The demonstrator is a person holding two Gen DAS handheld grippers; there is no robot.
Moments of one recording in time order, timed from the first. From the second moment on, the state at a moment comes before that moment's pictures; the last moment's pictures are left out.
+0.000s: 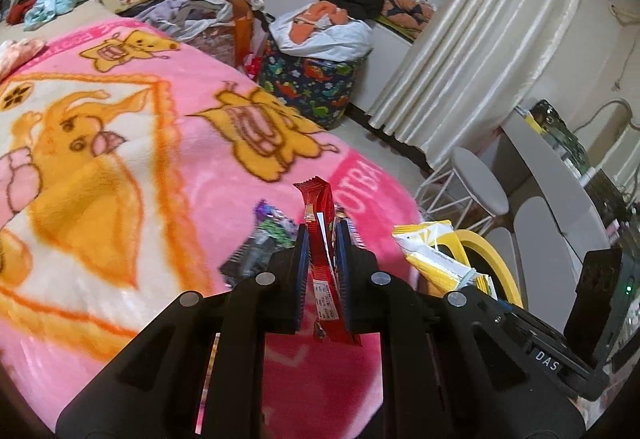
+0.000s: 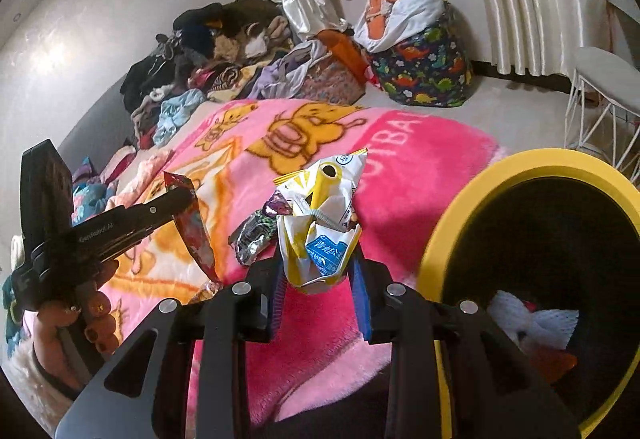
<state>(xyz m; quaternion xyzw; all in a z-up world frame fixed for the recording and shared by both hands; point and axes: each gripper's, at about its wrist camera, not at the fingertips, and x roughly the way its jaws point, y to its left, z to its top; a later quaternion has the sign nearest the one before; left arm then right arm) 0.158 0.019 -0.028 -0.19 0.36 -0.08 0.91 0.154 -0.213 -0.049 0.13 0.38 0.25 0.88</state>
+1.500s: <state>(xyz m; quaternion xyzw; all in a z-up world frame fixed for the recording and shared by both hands) 0.151 -0.122 -0.016 -0.10 0.38 -0.20 0.90 0.124 -0.332 -0.045 0.21 0.35 0.15 0.90</state>
